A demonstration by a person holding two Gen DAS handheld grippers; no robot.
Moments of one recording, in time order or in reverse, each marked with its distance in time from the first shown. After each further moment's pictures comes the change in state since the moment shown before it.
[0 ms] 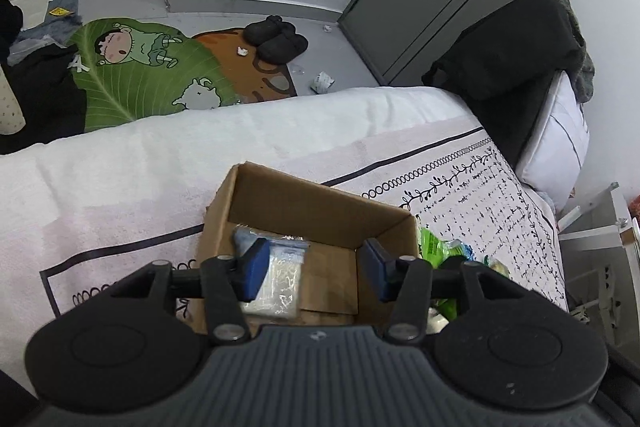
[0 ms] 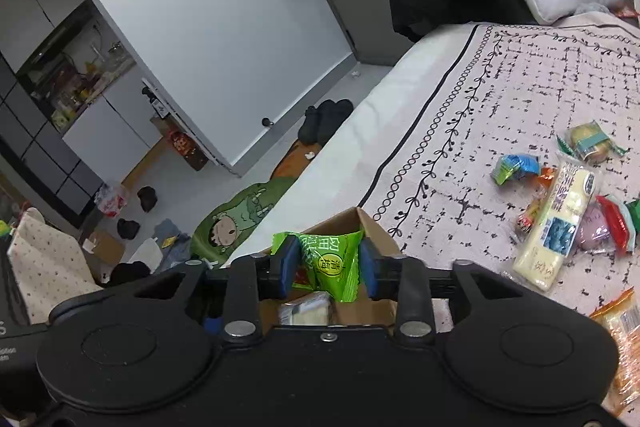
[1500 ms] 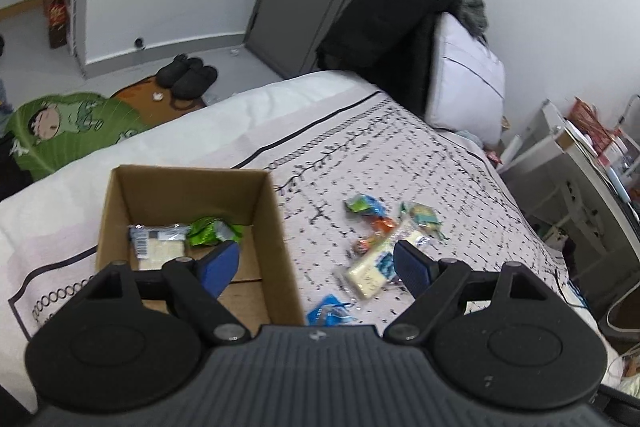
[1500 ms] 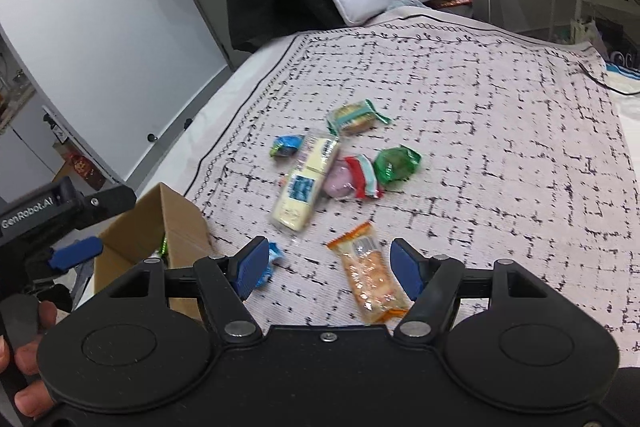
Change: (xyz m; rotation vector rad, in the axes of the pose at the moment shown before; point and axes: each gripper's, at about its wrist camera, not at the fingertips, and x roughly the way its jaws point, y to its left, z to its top) left arm -0.041 -0.090 -0.062 0.319 -0.062 -0.131; right arm -0.132 -0.124 -0.042 0.119 -0.014 -0.304
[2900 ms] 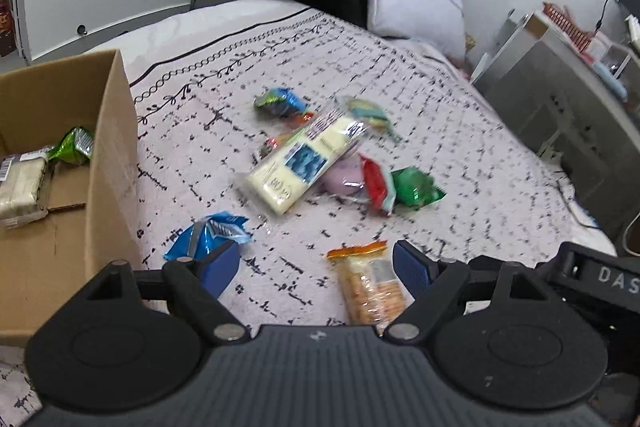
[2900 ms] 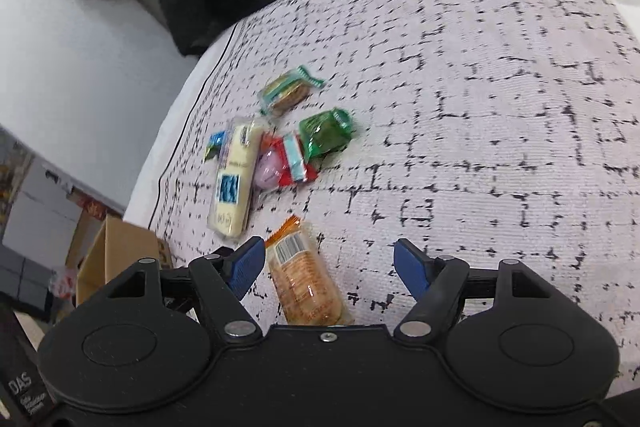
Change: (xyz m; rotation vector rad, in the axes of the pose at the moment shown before) left arm 0.095 -0.078 -0.100 0.140 0.086 -0.037; right arm 0.068 -0.091 -0.011 0.223 0.071 0.106
